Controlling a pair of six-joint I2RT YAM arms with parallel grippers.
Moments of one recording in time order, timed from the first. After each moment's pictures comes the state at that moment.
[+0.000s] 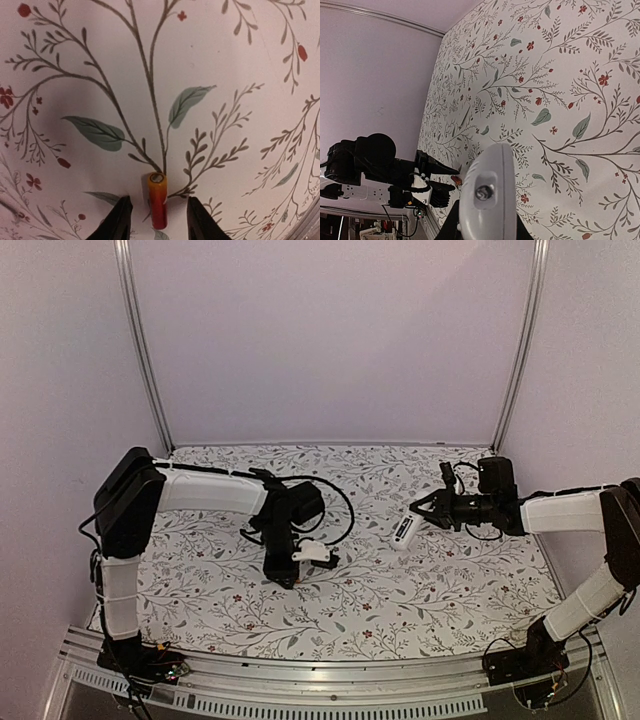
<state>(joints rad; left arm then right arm) -0.87 2.06 1.45 -0.95 0.10 0.68 0.31 1.49 0.68 0.25 -0.71 0.70</state>
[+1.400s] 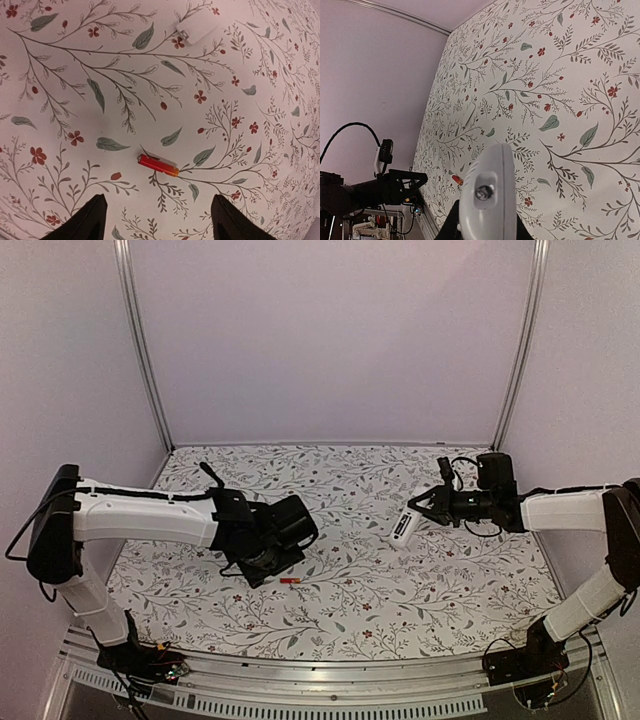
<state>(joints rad) -1.10 1.67 1.16 -0.76 -0.40 -1.59 0.33 1.49 0.71 0.23 -0.72 0.66</state>
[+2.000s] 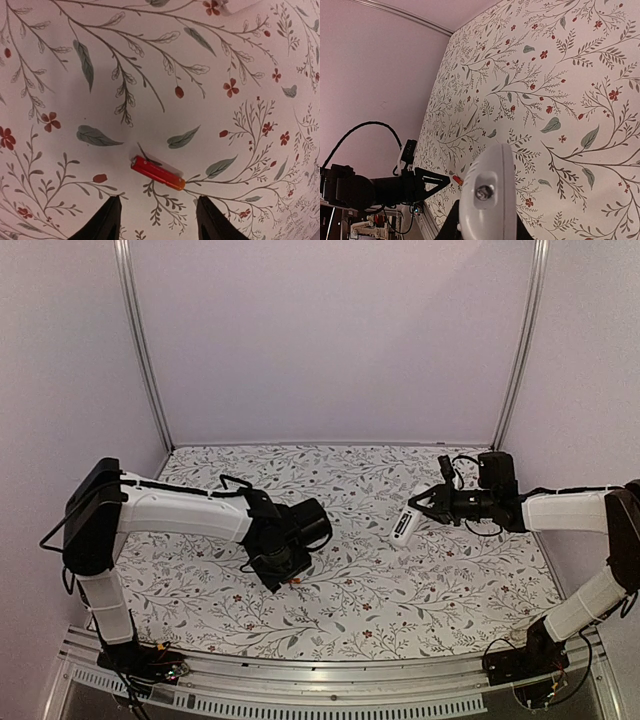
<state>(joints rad) -1.05 1.87 1.27 -0.80 -0.26 -1.71 0.33 1.47 0.71 0.23 -0.72 0.65</state>
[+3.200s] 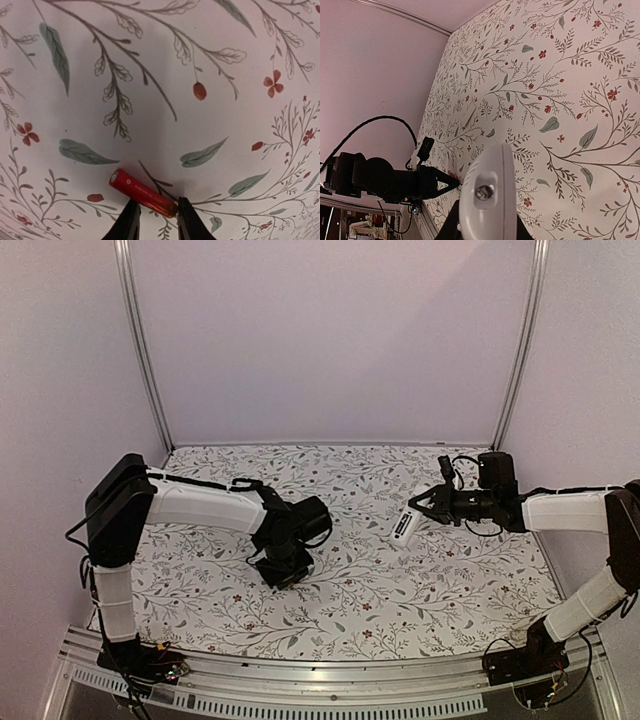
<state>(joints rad) -0.97 1.99 1.34 -0.83 -0.09 -1.61 0.33 1.47 0.71 0.22 -0.71 0.64</state>
